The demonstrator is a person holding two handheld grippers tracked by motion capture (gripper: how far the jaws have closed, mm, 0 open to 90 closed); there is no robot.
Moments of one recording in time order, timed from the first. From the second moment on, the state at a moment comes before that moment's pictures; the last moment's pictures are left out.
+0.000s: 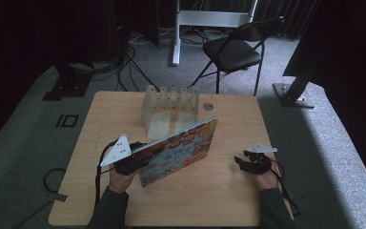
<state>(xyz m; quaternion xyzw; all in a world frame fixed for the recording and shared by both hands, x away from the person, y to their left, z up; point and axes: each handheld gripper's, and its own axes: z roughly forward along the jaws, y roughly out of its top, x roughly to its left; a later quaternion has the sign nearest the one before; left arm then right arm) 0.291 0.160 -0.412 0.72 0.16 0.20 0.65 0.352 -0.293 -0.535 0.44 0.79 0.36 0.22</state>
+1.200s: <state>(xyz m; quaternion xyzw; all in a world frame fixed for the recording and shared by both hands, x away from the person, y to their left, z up) 0.272 0.183 -0.407 0.71 0.20 0.24 0.63 0.355 -0.295 -0.546 0.45 0.80 0.34 0.21</state>
